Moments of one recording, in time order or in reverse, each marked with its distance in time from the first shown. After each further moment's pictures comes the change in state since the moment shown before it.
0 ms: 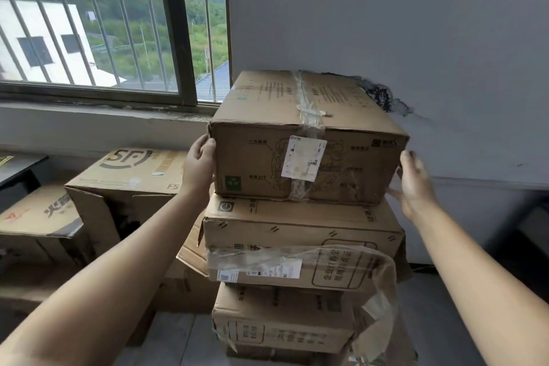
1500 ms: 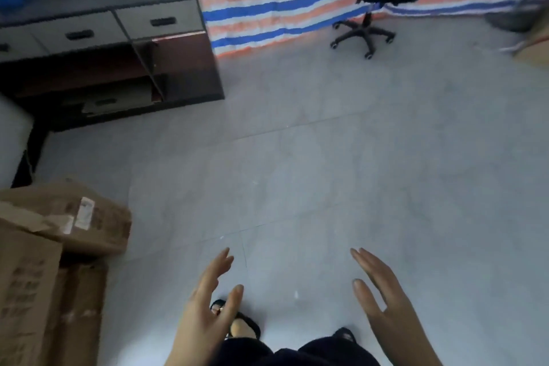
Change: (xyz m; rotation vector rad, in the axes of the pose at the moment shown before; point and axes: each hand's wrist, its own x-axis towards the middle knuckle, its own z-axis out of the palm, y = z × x) left_hand -0.499 -0.137 -0.259 0.413 -2.169 0.154; right_hand -0.936 0.106 0.052 -0.427 1.355 0.561
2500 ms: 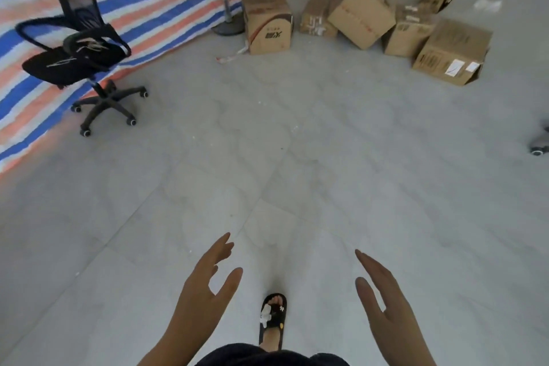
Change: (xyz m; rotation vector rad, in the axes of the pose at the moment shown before) left_hand 0.202 0.299 0.563 0.109 -0.777 0.348; right_hand 0.056 0.248 -0.448 0.230 0.830 0.448
